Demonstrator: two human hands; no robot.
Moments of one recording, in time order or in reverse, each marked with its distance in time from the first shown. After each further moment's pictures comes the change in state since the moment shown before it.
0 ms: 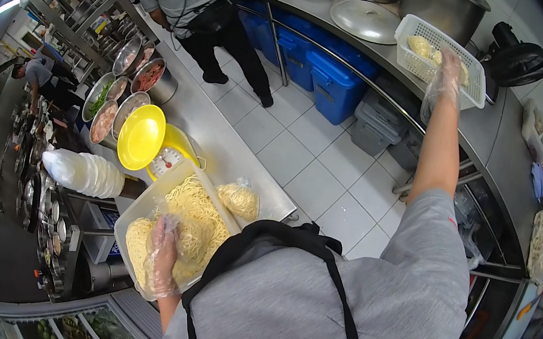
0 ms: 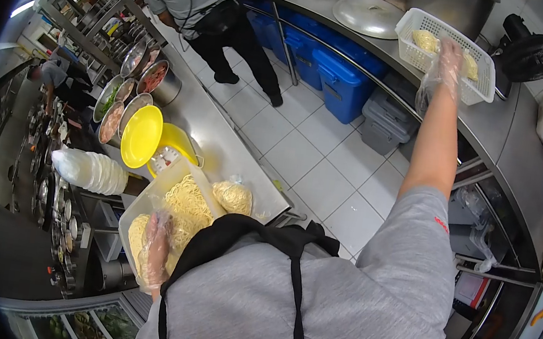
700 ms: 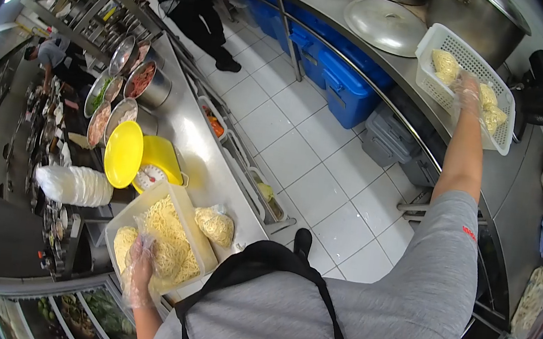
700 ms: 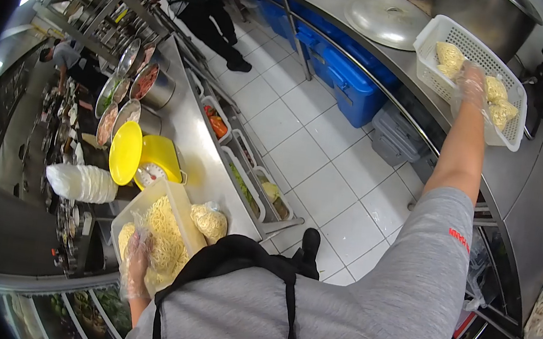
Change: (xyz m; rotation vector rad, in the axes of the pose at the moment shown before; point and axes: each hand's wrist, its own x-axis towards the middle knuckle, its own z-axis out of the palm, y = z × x) left_hand -0.006 0.028 0.009 0.158 0.031 -0.128; right_hand 0.124 0.142 0.003 -1.143 -0.433 -0.189
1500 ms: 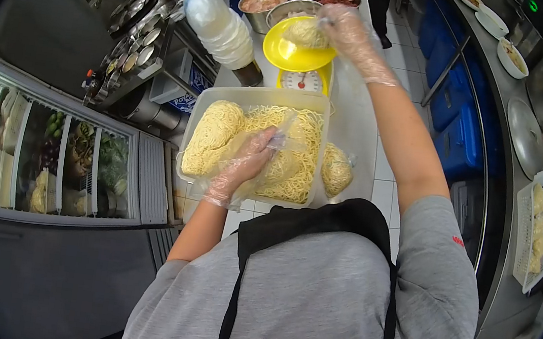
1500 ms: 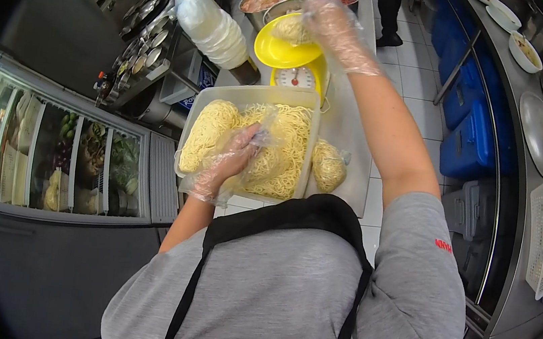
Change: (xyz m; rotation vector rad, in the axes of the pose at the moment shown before) left_hand -0.010 0.036 0.024 0.407 0.079 0.153; right_hand -0.312 -0.667 -0.070 1.190 -0.031 -1.283
